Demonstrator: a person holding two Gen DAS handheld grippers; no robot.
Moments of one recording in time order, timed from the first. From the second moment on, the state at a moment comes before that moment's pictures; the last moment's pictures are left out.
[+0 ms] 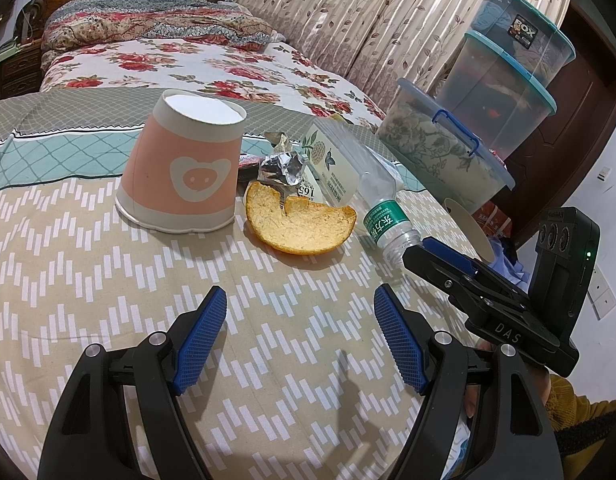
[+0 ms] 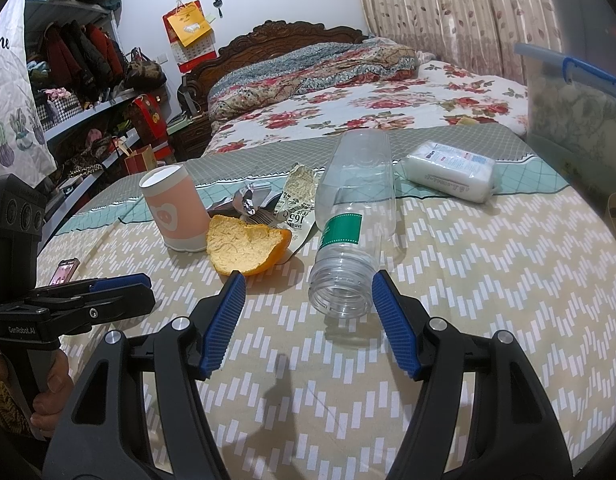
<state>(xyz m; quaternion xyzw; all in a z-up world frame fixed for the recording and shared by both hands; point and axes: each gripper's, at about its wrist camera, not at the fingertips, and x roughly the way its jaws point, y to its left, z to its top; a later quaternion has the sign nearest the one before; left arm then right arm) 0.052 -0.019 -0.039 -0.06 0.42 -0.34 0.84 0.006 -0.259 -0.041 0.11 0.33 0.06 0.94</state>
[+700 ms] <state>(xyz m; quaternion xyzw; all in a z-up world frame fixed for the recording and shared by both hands) 0.051 -0.019 -0.039 -0.06 0.42 -0.34 0.84 0.006 -0.261 -0.042 0.11 0.33 0.06 0.94</state>
